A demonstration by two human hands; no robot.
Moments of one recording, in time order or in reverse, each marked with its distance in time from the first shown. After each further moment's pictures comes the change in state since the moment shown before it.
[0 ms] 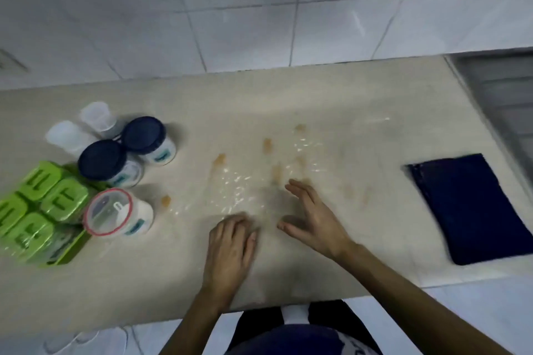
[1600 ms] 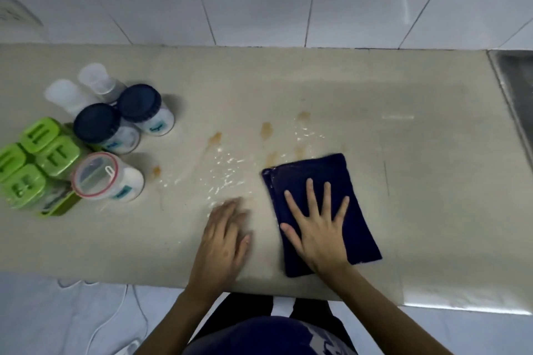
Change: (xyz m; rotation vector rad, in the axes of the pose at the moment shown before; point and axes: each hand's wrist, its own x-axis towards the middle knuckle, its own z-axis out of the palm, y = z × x) left_hand -0.015 0.043 0.017 0.039 -0.065 -0.046; right_hand -0.038 0.051 0.008 -0.728 -0.144 0.110
